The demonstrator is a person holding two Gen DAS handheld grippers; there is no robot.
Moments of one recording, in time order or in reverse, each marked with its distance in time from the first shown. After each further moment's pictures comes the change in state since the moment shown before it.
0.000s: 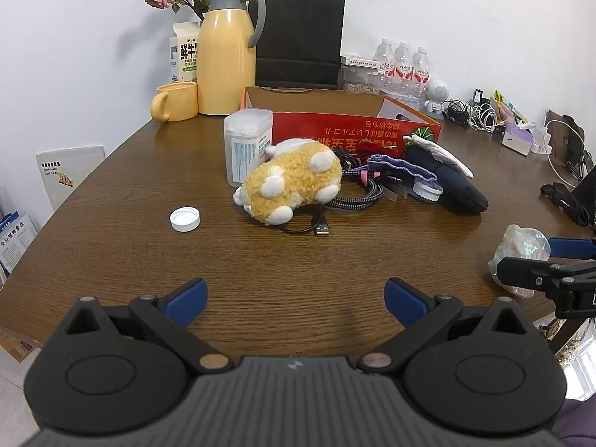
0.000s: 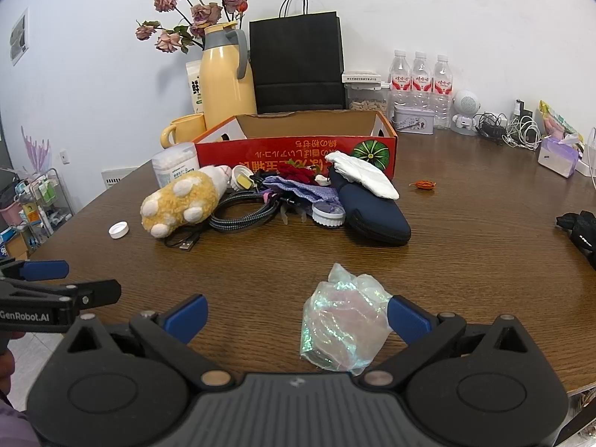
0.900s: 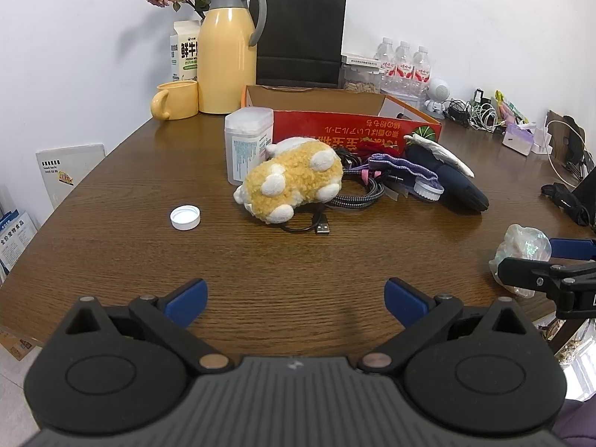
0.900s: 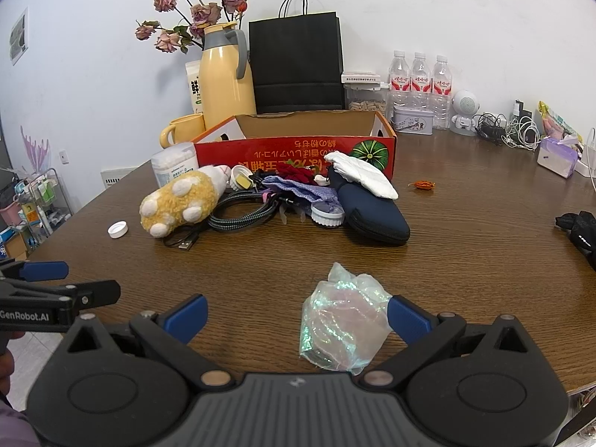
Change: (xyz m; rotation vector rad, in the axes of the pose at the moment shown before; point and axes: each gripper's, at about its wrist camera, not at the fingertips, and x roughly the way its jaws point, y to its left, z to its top) left arm 0.000 0.000 -0.005 -0.001 0.003 -0.002; right arm 0.000 -0.001 -0.001 0.000 -0.002 -0.001
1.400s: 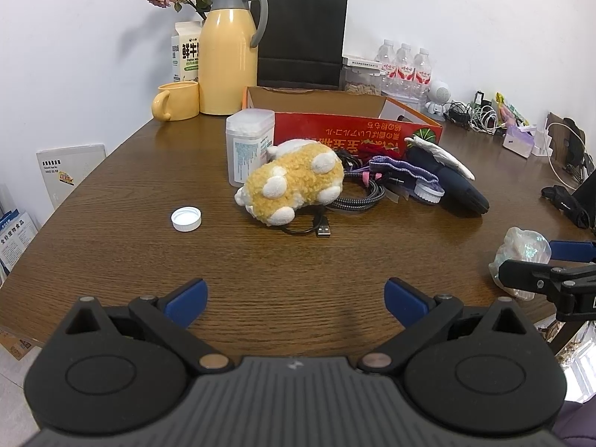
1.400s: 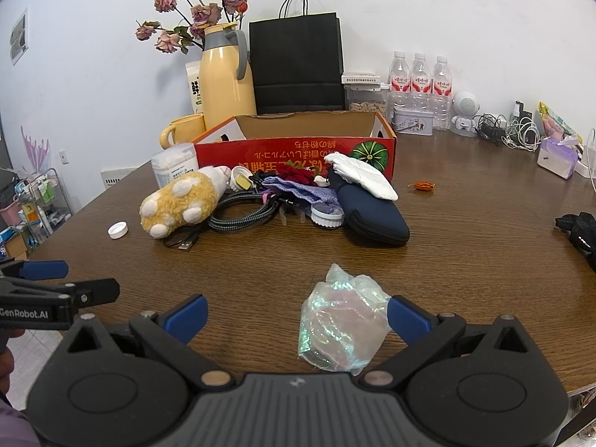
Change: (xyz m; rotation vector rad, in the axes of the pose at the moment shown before) left arm 0.000 0.002 0.003 -0.004 0.000 -0.003; right arm 0.001 0.000 0.000 0.000 0.001 0.000
